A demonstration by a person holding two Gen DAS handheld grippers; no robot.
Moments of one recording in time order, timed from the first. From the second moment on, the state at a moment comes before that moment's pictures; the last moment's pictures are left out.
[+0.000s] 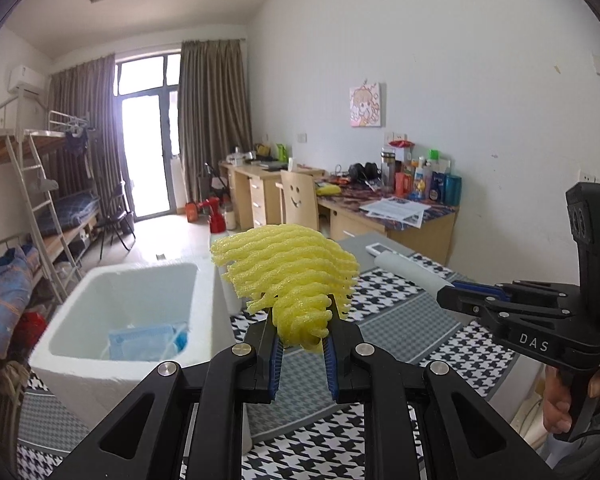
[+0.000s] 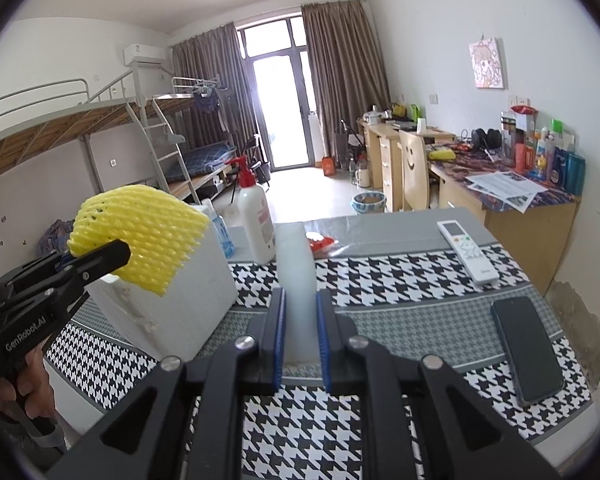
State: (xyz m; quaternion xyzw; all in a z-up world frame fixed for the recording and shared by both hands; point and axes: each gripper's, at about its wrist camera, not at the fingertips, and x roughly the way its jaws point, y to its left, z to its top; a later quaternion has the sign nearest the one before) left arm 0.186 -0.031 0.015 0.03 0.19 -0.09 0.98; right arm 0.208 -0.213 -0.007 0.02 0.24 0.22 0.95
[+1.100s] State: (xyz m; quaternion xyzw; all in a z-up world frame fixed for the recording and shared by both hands) left arm 0.176 0.027 0.041 0.01 0.15 0.00 0.99; right arm 0.220 -0.160 0.016 0.01 0.21 0.29 0.93
